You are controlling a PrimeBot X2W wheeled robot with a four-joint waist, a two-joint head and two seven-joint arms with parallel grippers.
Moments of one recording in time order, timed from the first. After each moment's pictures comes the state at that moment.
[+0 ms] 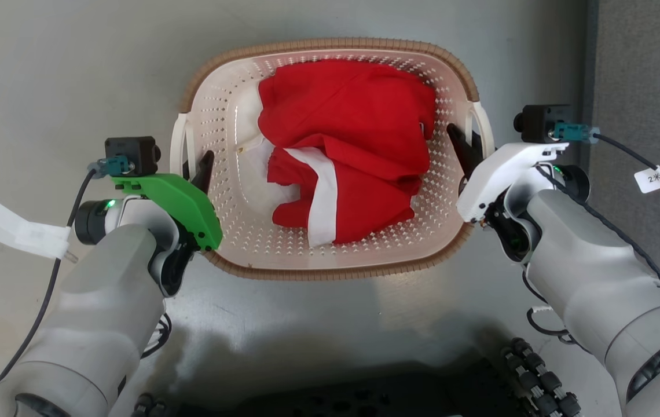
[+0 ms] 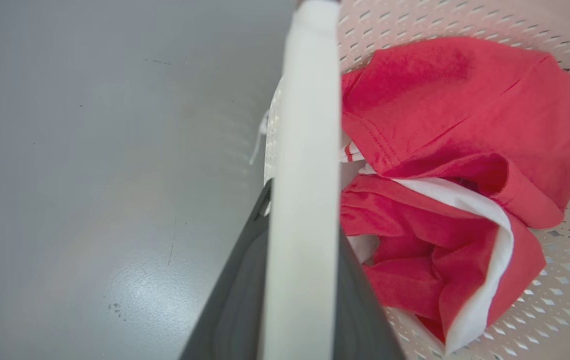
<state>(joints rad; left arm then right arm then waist) -0.87 0.12 -0.96 1.01 -1.09 -0.12 -0.21 -0.84 -0.12 0.87 1.04 0.97 0.11 -0.23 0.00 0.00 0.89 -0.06</state>
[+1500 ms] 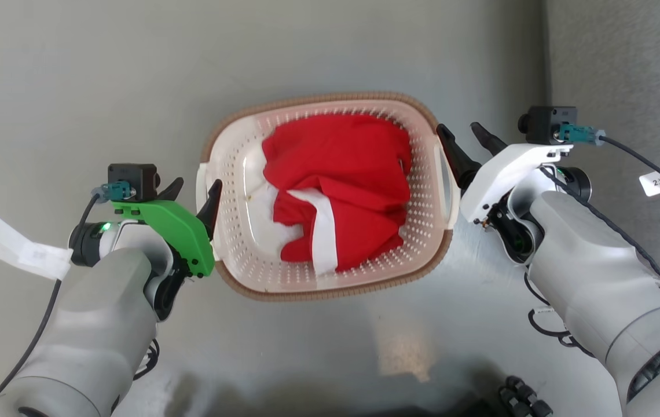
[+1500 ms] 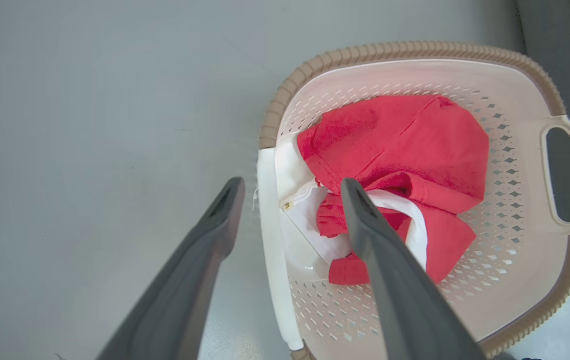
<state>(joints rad) -0.84 0.13 -1.04 1.05 -1.10 -0.12 -0.23 -0.85 -0.12 0.87 1.07 0.99 0.12 -0.25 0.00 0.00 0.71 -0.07</state>
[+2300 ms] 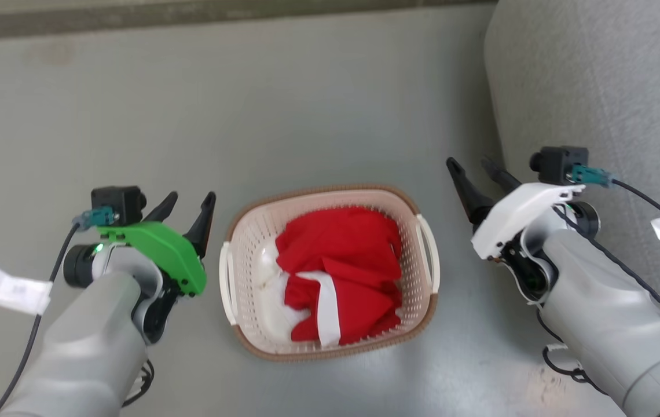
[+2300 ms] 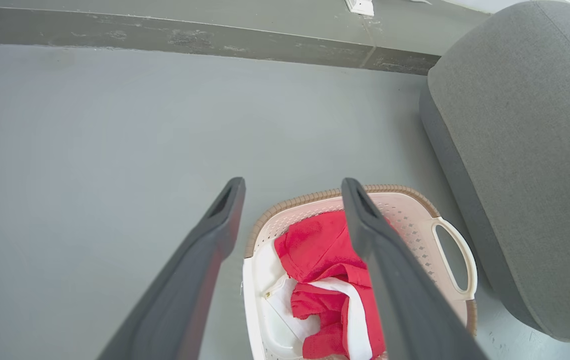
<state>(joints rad) -0.73 0.20 -0.91 0.89 -1.05 -0.12 -0.25 -0.68 -0.18 0.76 0.90 0.89 0.12 -0.25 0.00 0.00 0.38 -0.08</state>
